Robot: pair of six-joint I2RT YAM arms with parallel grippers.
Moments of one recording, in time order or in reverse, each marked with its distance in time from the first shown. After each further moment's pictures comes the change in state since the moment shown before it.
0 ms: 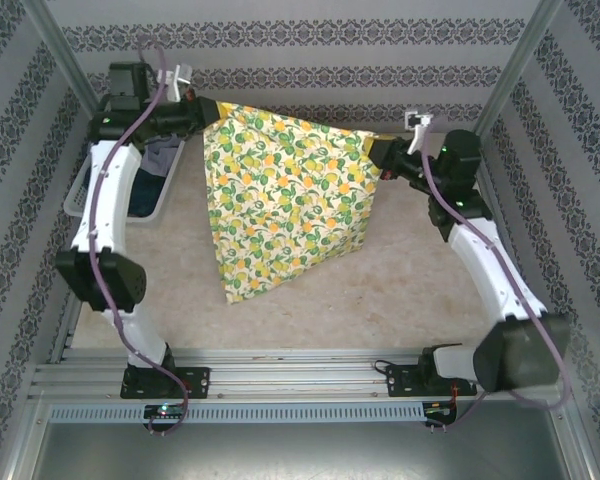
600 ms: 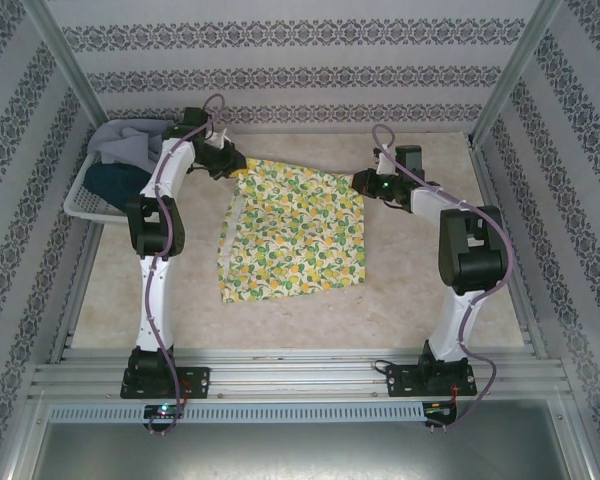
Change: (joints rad) left arm -0.043 0.673 0.354 -0.225 -0.201 0.140; right arm -0.020 0.606 0.137 -0.085 0.071 -0.003
